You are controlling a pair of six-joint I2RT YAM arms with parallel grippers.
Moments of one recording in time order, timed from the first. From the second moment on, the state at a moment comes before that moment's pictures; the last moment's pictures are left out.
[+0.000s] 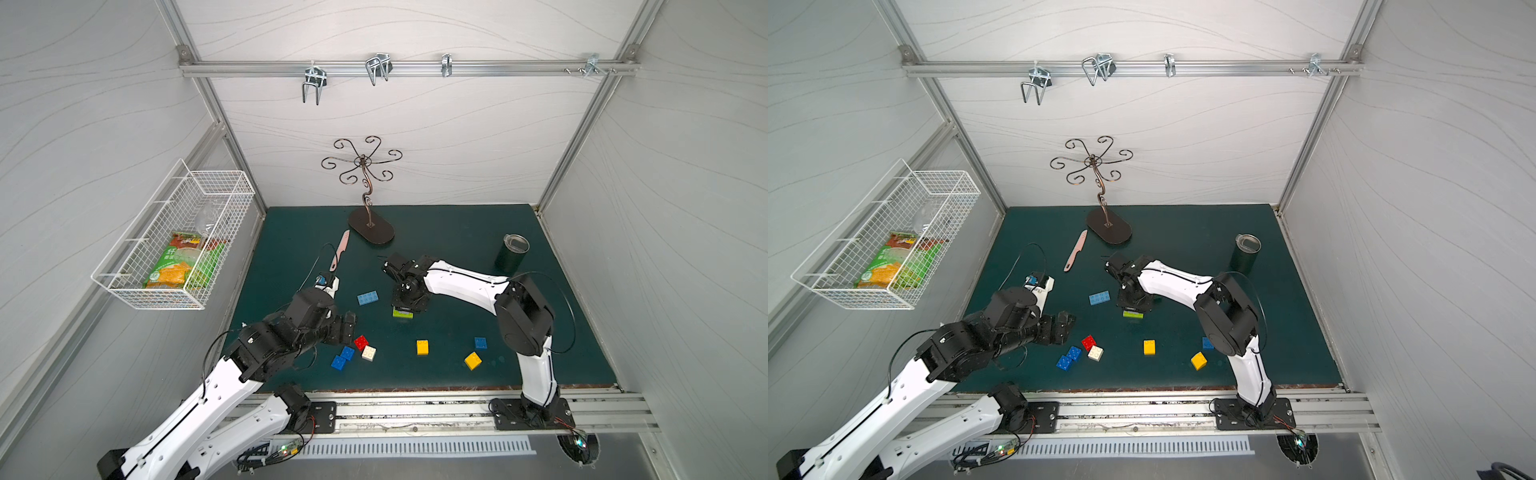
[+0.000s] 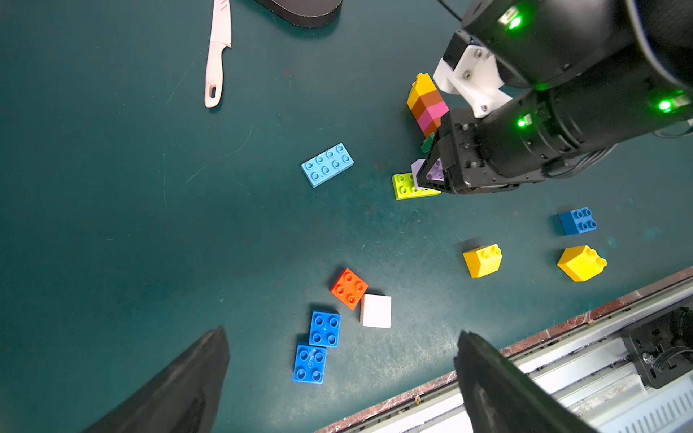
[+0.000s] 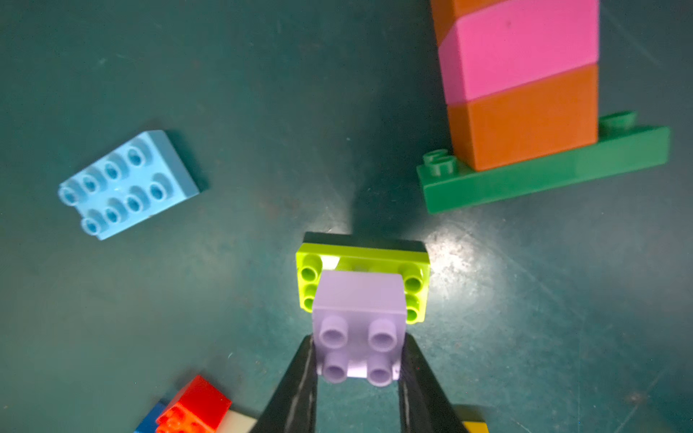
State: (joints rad) left arm -0.71 0.73 0.92 -1.05 -0.19 -0.44; right arm 0.93 2.03 1.56 -0.91 -0.01 0.95
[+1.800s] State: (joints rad) left arm -0.71 0.73 0.92 -1.05 -0.18 -0.44; right arm 0.93 2.12 1.66 -0.99 -0.05 0.76
